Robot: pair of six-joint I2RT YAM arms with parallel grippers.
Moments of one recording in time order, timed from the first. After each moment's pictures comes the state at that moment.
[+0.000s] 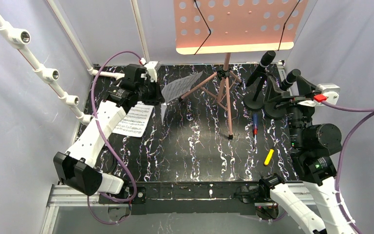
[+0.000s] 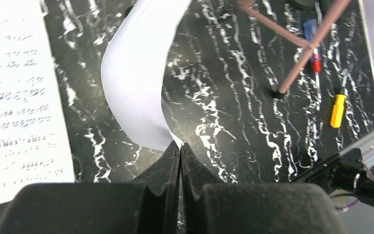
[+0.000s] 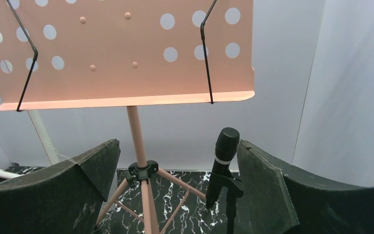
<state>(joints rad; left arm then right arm) -0.43 1.38 1.44 -0.76 0.21 -0.27 0.44 0.57 0.99 0.03 0.29 -0.05</state>
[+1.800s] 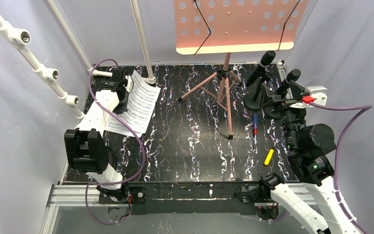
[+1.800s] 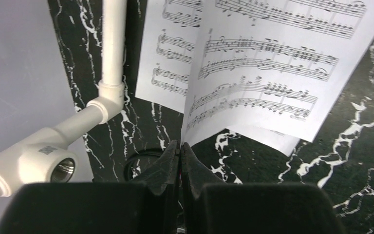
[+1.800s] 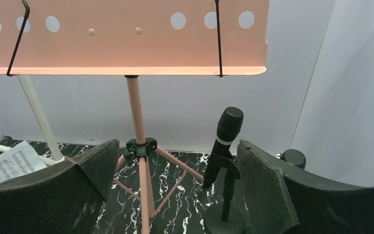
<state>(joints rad) -0.09 1.59 1.36 -0.94 -0.35 0.08 0.52 0.54 0.93 -0.01 0.35 -0.11</state>
